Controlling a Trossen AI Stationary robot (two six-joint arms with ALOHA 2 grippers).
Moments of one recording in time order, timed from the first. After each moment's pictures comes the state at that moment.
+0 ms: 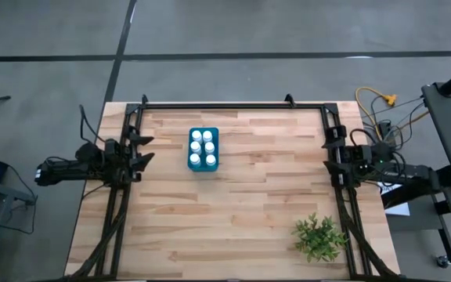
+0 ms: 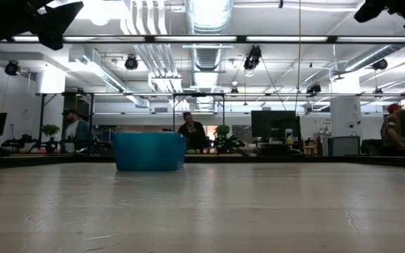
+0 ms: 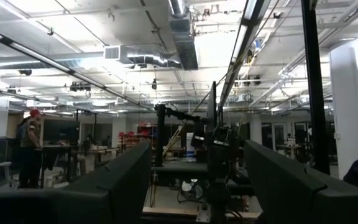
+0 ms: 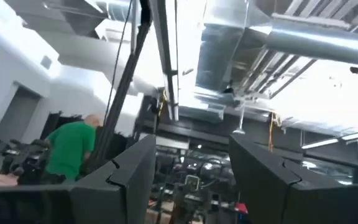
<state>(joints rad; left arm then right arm) 0.01 0.04 0.10 0.38 -0.13 0.06 -0.18 0.15 0.07 0.77 -0.33 0.00</state>
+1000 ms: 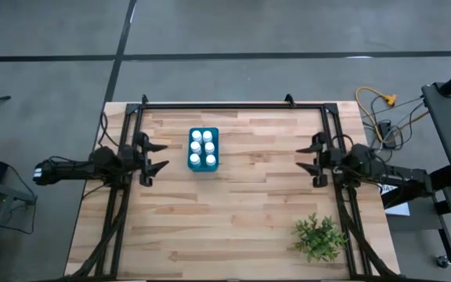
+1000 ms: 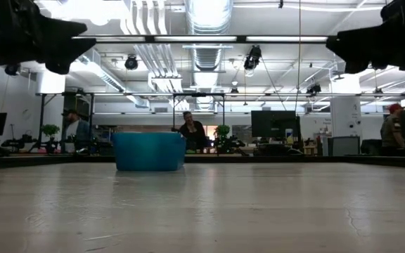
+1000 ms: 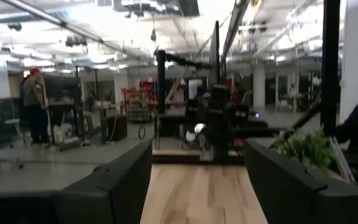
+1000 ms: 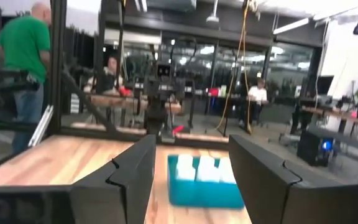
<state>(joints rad) 0.01 0.07 0.01 0.29 -0.14 0.07 -0.18 0.00 0.01 0.19 -0.15 -0.06</state>
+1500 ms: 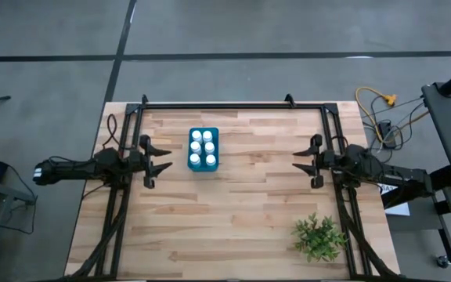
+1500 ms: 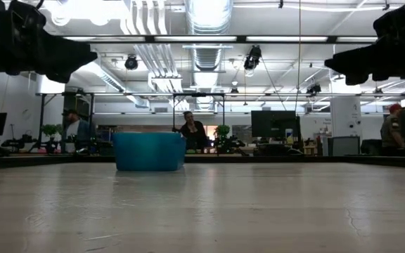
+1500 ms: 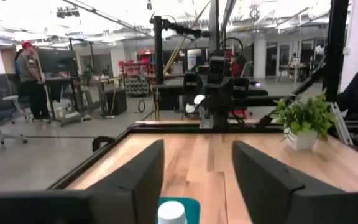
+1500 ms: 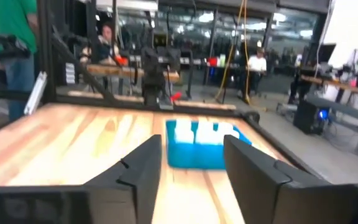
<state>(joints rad) 0.01 0.07 0.01 0.15 -0.14 0.07 -0.18 0.00 0.01 0.05 -0.12 -0.08</state>
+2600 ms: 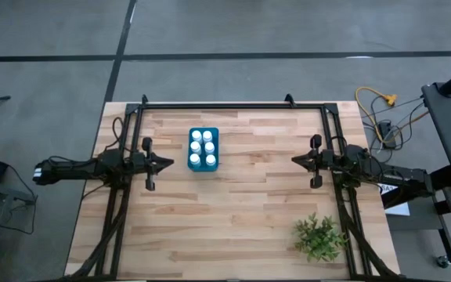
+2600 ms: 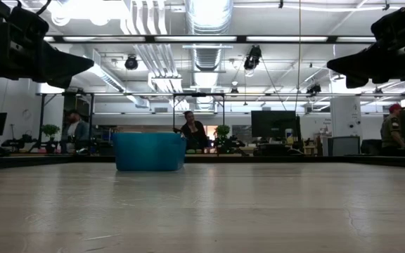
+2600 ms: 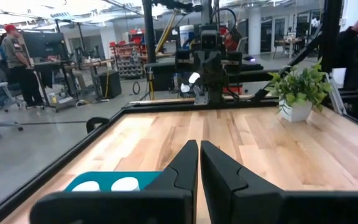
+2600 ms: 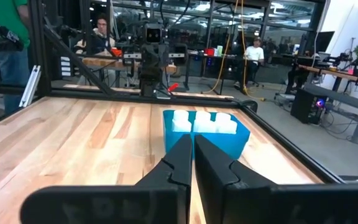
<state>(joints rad) 0.01 0.07 0.01 0.06 -0.12 0.09 -0.18 0.01 0.01 0.02 -0.10 -0.06</state>
